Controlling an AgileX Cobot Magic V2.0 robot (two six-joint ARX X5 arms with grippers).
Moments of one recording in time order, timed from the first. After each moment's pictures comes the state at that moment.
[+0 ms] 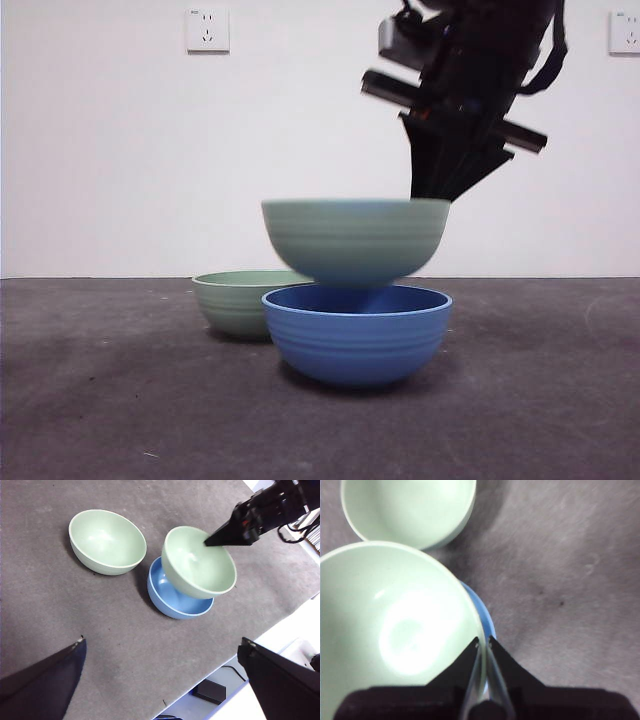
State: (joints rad) left arm 0.04 0.60 0.83 -0.96 0.71 0.06; right arm 0.54 1.62 1.28 -0.73 -0.10 0.07
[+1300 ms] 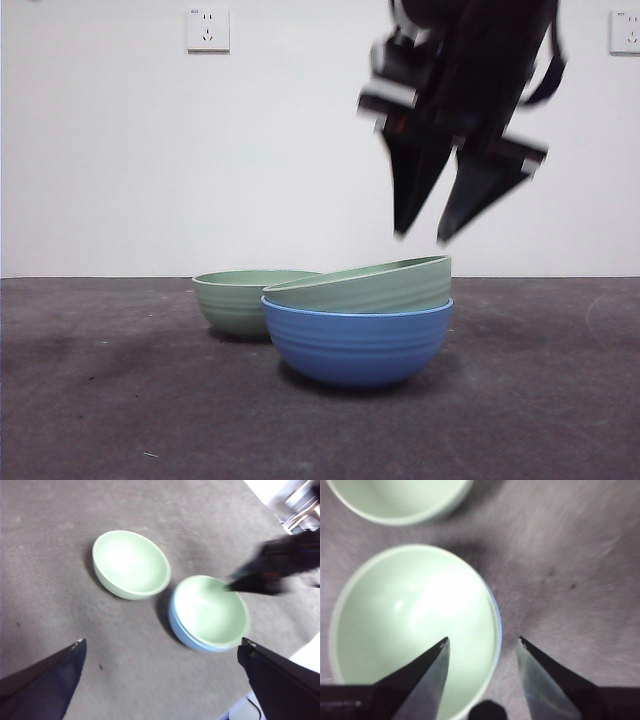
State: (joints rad) left arm 0.02 0.82 0.83 -0.70 0.66 -0.04; right arm 0.56 1.60 1.27 -0.78 -0.09 0.06
